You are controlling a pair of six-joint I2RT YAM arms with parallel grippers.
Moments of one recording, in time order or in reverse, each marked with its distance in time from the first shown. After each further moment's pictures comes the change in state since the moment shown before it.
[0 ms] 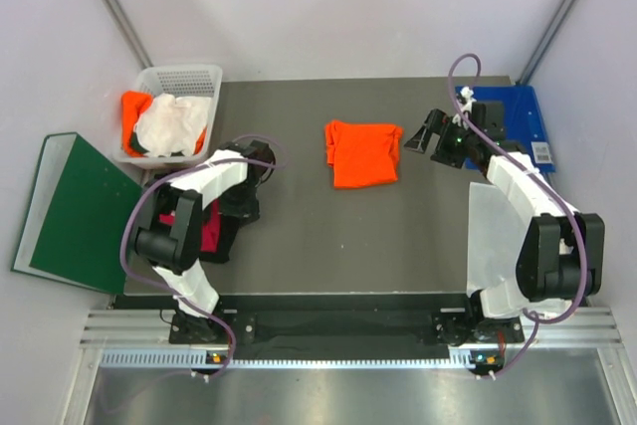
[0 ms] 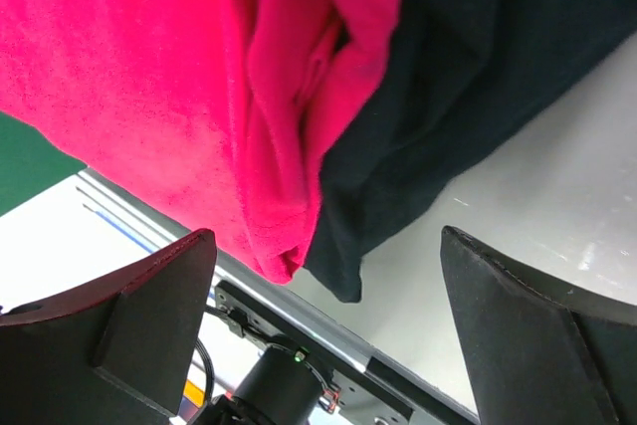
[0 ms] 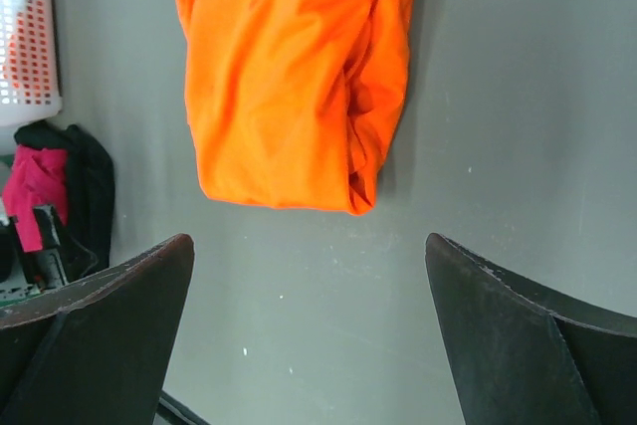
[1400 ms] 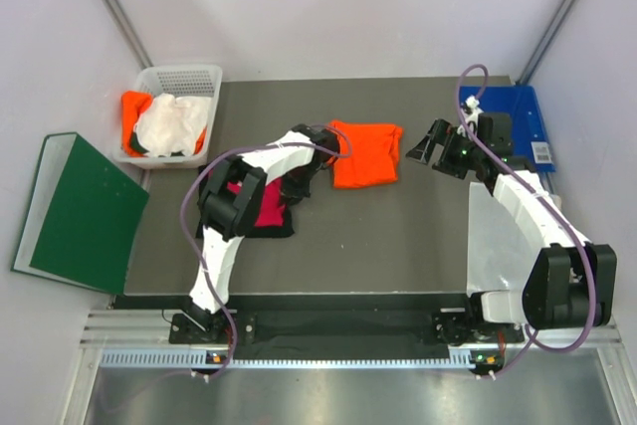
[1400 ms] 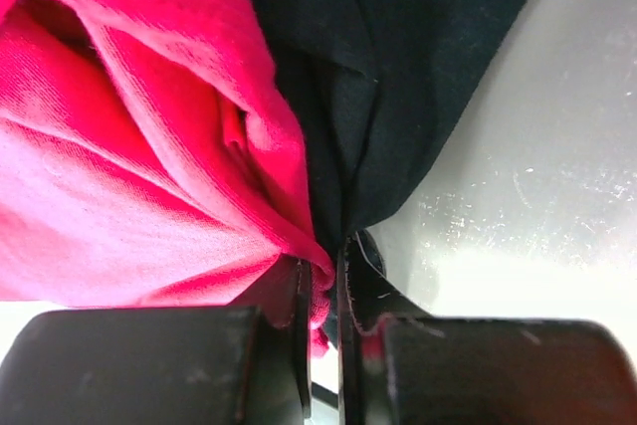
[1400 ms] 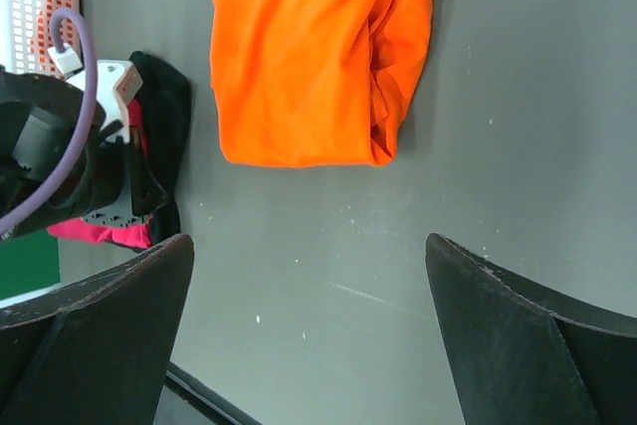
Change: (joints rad) left arm -0.274 0.464 0.533 -0.100 0.119 -0.048; right arm 0.000 -0.168 -0.117 -0.010 -0.023 0.016
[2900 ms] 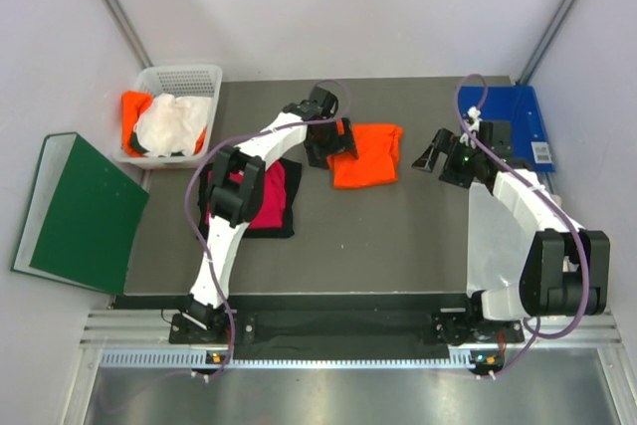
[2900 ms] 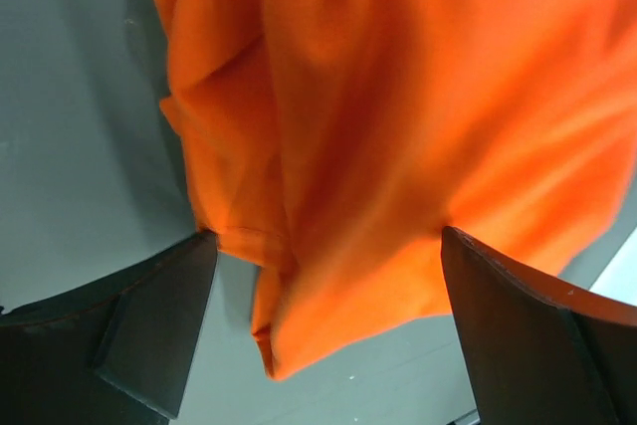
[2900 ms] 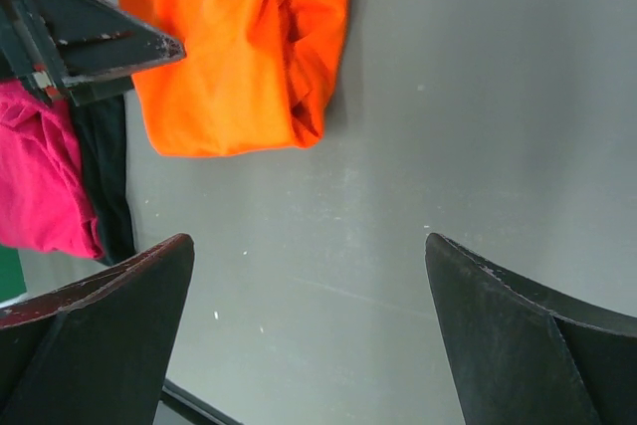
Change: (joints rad) left arm 0.113 0.143 0.304 0.499 0.642 -0.091; right arm -0.043 0.064 -0.039 -0.018 0.024 -0.042
